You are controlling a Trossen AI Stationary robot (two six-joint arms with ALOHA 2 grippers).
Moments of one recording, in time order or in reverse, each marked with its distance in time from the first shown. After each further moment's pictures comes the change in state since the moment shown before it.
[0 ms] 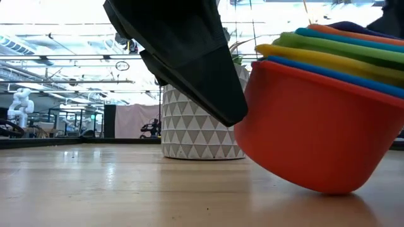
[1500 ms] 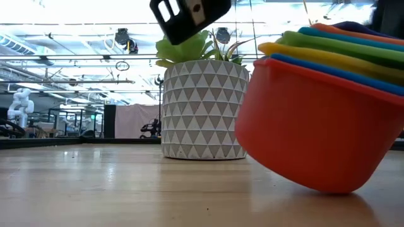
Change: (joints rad) left arm -0.074 -0.001 0.061 0.099 0.060 0.082; right arm 0.029 0.089 0.040 -0.031 0.279 -0.022
